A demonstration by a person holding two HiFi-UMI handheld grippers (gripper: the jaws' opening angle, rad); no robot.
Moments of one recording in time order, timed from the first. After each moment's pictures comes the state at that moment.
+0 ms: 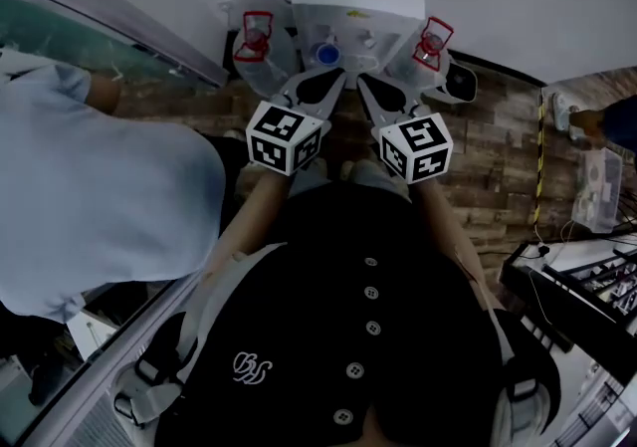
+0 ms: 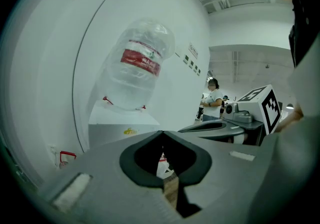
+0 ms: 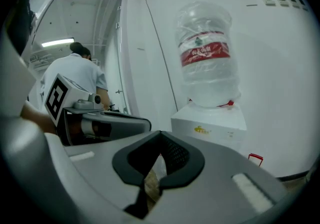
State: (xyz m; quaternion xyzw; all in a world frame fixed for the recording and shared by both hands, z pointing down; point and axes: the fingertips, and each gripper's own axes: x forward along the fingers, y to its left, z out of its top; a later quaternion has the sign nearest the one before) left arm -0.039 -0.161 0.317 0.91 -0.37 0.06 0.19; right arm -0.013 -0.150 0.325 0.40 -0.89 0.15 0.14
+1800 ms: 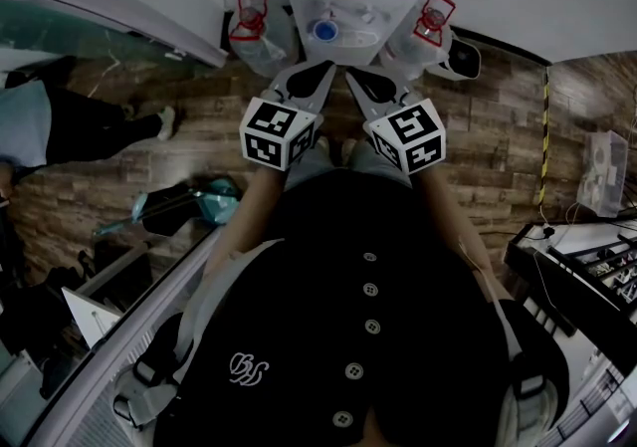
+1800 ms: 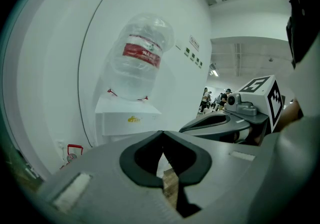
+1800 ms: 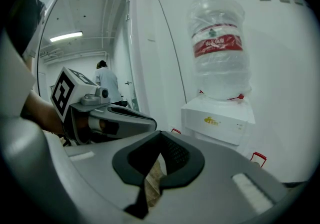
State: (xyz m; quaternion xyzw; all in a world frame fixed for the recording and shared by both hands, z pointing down) left arm -0.047 -0.136 0.342 0.90 -0.38 0.10 0.19; right arm -0.027 -0.118 0.345 0.35 -0.91 0.14 0.19
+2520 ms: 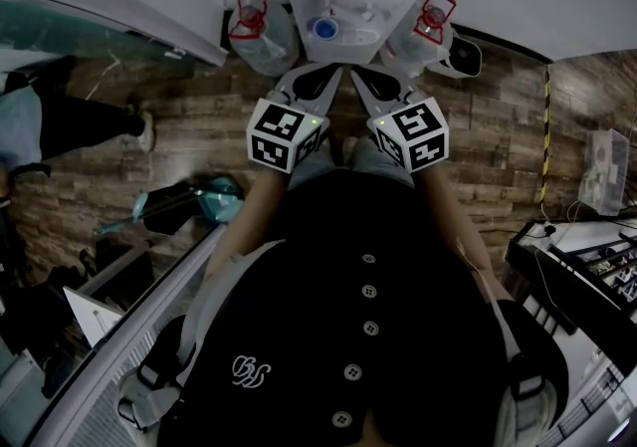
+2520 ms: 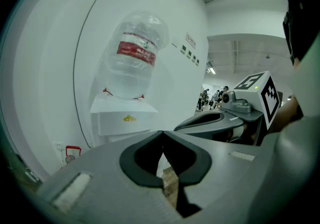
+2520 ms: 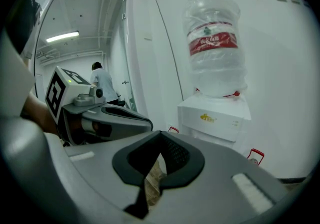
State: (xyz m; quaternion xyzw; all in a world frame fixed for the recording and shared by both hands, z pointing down) left arm -0.036 -0.130 0.343 0.90 -0.37 0.11 0.18; right arm -0.018 -0.120 0.348 0.36 -0.90 0.15 0.19
